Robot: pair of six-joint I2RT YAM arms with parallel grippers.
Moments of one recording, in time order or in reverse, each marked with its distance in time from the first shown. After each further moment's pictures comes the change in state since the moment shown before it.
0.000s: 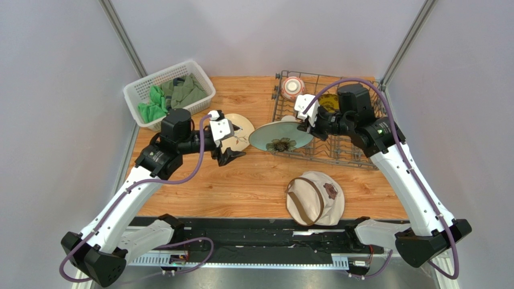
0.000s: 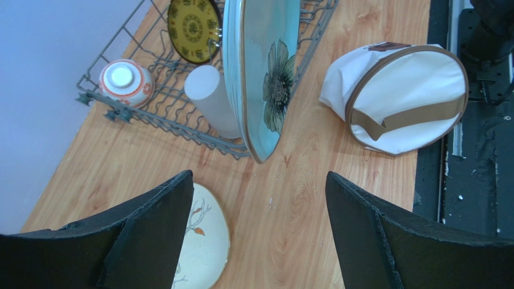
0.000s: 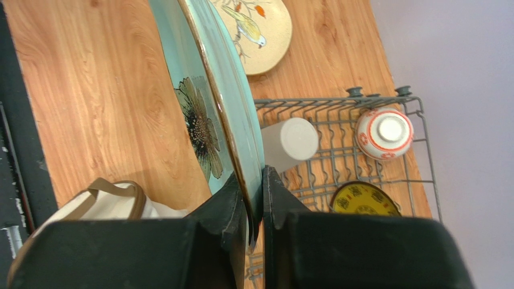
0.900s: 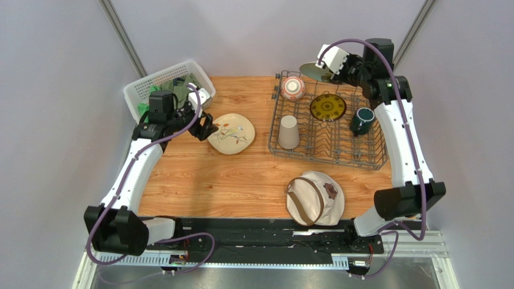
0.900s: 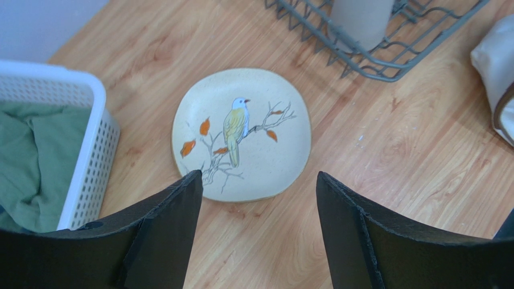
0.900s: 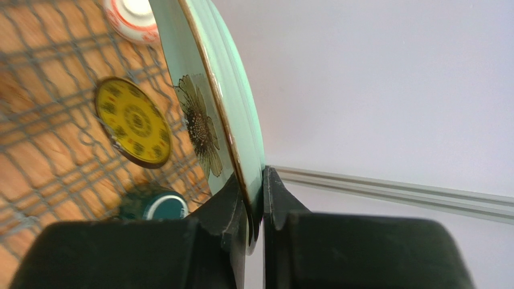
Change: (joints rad) left arm 0.399 0.286 0.105 -0.102 -0.052 -0.002; right arm -0.325 0.391 0.439 0.093 0.364 -0.356
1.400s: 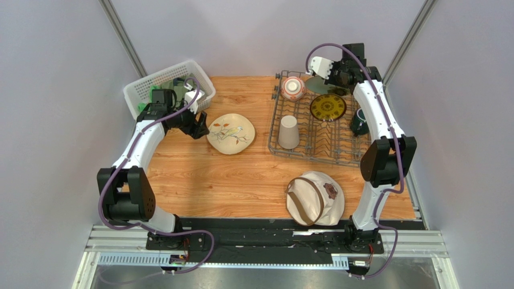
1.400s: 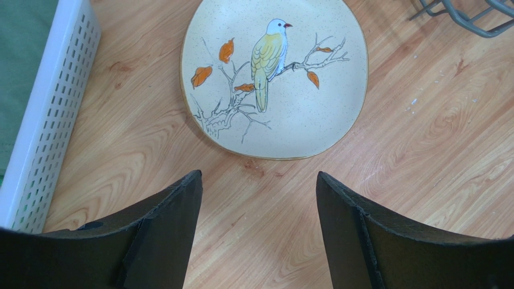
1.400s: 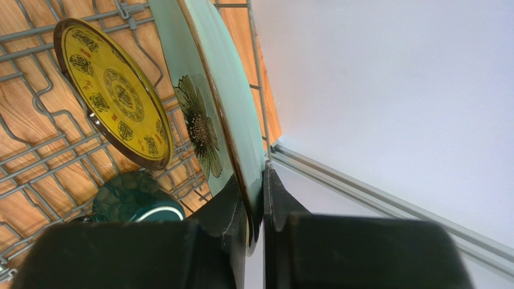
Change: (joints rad) left arm 0.101 0.235 0.049 -0.074 -0.047 0.027; right arm -0.032 0.330 0.058 0.030 0.109 -0.139
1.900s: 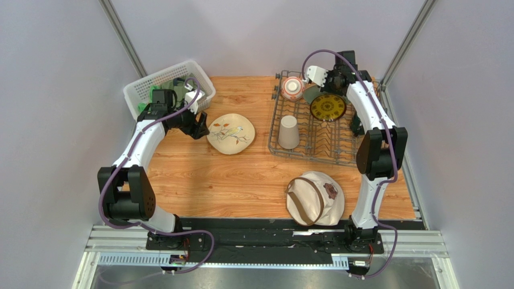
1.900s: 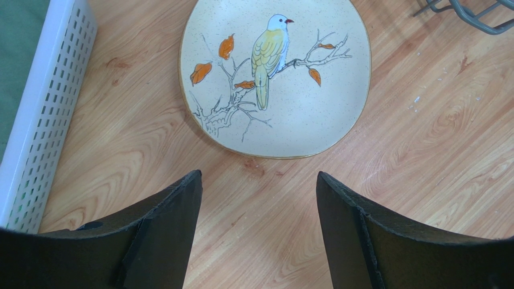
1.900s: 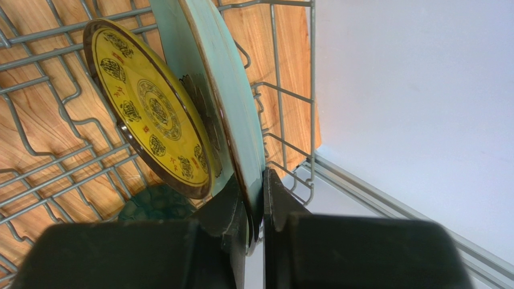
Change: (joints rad) left arm 0.000 0.007 0.000 0.000 -0.001 0.001; right arm 0.000 0.102 -0.025 0.008 0.001 0.013
